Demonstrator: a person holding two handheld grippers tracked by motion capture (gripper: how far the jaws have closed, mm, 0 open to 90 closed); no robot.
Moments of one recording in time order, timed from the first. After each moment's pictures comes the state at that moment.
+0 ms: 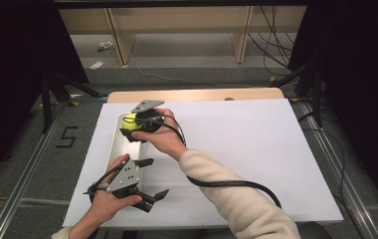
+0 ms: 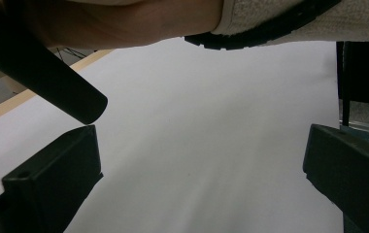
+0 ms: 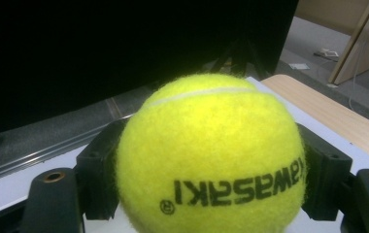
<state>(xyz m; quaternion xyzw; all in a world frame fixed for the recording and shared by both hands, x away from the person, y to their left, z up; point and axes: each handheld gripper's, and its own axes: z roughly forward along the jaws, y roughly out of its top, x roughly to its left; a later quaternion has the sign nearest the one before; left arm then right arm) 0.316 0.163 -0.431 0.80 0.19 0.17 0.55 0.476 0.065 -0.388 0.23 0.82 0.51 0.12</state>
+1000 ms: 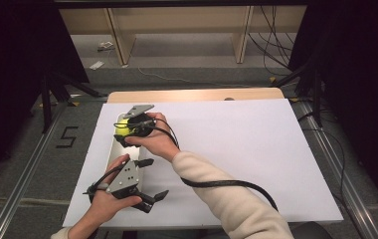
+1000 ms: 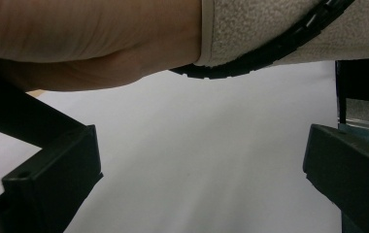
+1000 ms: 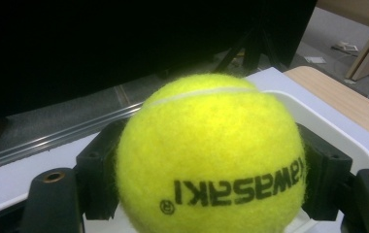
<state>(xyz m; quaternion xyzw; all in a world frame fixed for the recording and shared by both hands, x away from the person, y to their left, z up) 0.314 0.163 -0.430 0.80 0.18 0.18 0.54 0.476 0.087 -0.404 0.21 0.84 0.49 0.11</state>
